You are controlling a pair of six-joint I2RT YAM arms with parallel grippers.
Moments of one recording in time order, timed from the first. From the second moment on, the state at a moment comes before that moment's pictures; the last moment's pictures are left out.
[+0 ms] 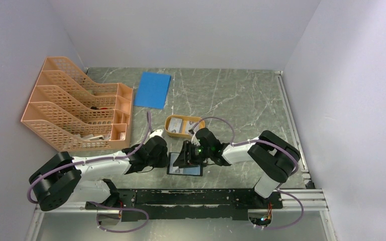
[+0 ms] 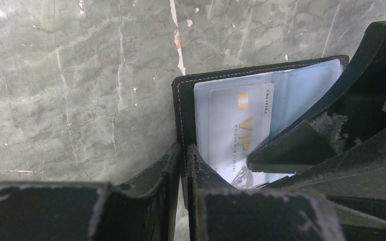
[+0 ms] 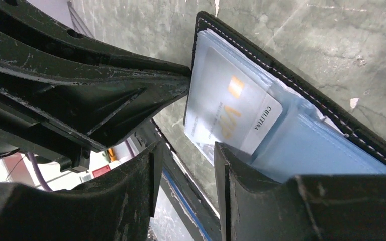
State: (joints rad) left arm -0.91 1.25 0.44 -0.08 -0.15 -0.83; right arm 0.86 1.66 0.55 0.44 -0.51 1.01
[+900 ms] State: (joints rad) left arm -0.91 1.19 0.45 -0.21 -0.22 -0.83; right arm 0.87 1.56 0.62 0.08 -0.25 0.88
